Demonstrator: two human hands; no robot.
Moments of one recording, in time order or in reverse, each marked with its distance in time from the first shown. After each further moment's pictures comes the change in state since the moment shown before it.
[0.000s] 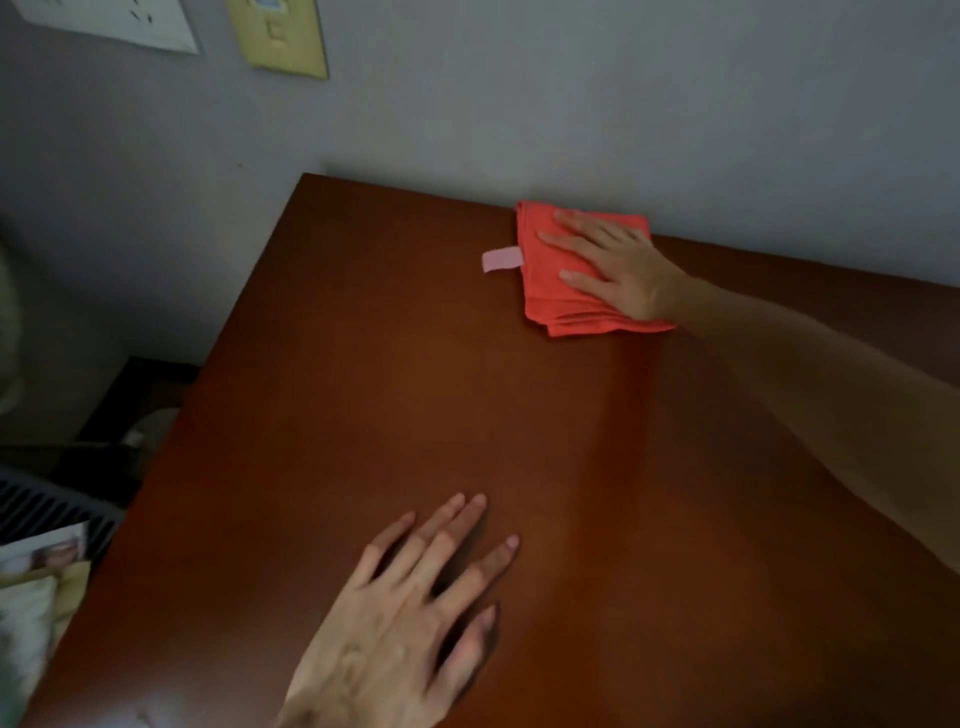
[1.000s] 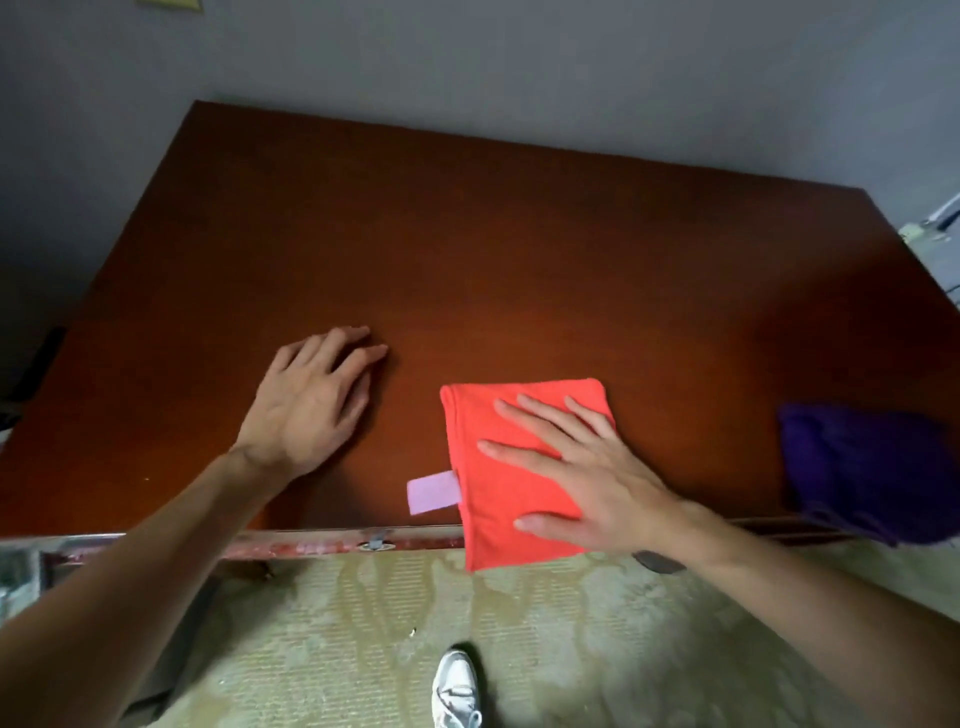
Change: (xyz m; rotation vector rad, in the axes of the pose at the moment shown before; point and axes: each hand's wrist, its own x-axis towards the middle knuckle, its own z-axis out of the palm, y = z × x) left_hand -0.003 0.043 -0.005 0.136 0.081 -0.093; right_hand -0.399 -0.198 0.042 0.081 -0.030 -0.096
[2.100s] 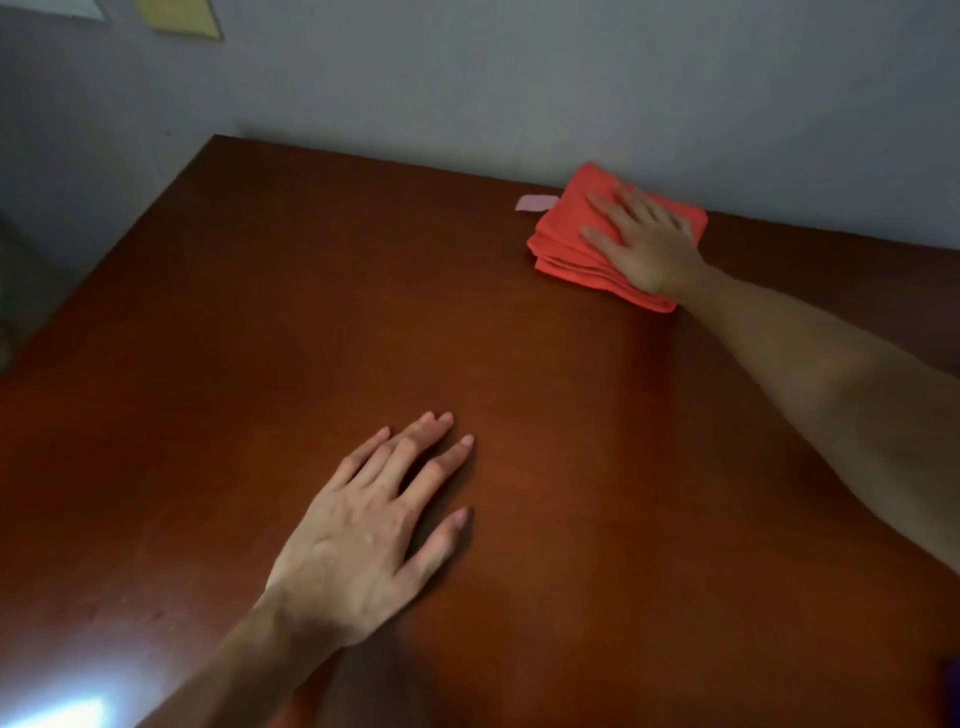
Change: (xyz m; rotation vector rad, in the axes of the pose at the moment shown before) left_hand 0.069 0.082 0.033 -0.091 -0.082 -0.025; right_hand 0.265 0.326 -0.061 0.031 0.158 0.483
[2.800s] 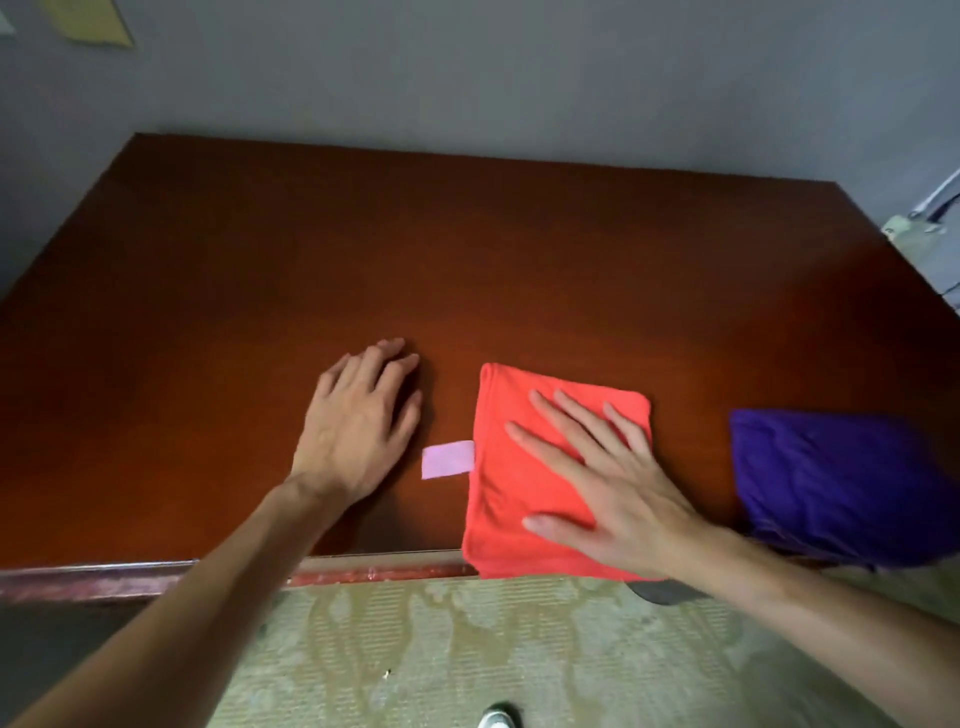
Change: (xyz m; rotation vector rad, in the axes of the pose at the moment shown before) left_hand -0.026 0.048 0.011 0.001 0.167 -0.030; right_hand -0.424 -0.068 0.012 -0.030 -0.057 -0.303
